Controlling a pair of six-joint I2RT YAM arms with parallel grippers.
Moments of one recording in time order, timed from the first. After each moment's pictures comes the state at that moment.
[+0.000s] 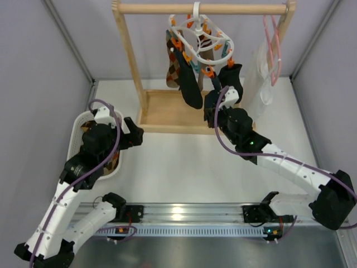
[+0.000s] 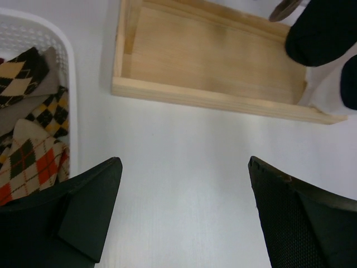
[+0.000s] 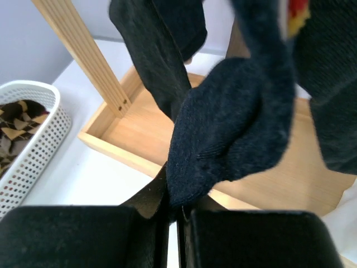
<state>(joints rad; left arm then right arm) -0.46 0.68 0.98 -0.73 -0.27 -0.47 0.74 1.22 0.90 0.19 0.27 0.22</state>
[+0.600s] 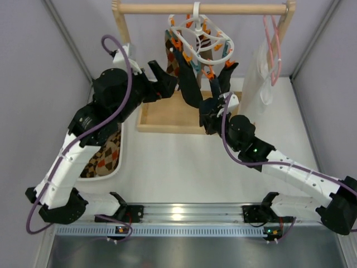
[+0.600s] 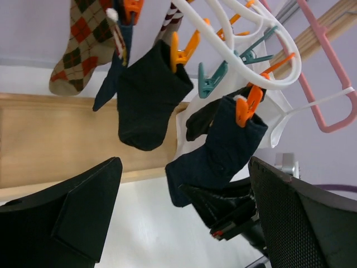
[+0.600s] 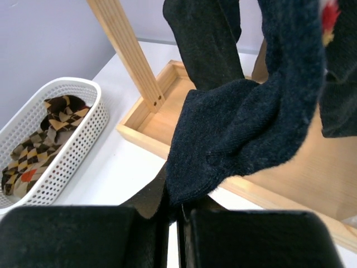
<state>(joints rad) -0.70 1.24 1.81 -0.70 -0.24 -0.58 0.83 1.11 0.87 0.17 0.27 0.28</state>
